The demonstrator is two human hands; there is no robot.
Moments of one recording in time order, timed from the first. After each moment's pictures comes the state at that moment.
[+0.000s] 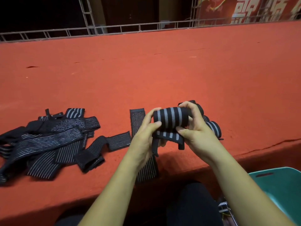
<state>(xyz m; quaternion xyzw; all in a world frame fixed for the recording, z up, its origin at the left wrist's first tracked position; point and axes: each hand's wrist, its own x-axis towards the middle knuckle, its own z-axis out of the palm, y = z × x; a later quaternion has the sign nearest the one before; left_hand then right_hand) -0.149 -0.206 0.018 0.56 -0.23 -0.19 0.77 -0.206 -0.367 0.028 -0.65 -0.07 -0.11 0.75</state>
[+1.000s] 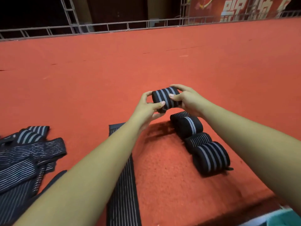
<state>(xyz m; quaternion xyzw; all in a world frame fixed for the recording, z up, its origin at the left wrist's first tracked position) 0.064 -0.348 0.003 0.62 -0.13 -0.22 0.74 0.029 -0.519 0.020 -0.71 0.10 -0.08 0.69</state>
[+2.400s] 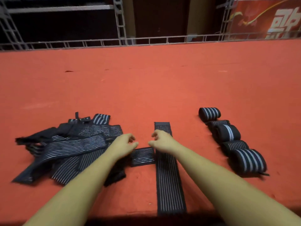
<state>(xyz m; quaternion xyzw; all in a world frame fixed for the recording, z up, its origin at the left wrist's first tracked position) 0.021 -0.078 -0.055 0.96 -0.10 -0.05 0.26 -0.006 -0.271 -0.042 -0.93 0.02 0.07 0.36</state>
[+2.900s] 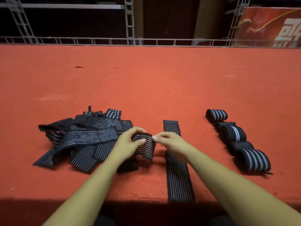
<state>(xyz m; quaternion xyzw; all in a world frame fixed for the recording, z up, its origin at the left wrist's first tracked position) -0.044 -0.041 -0.029 0.84 -0.20 0.05 0.51 -0.057 -0.251 -0.028 -0.78 -0.04 0.11 0.62</state>
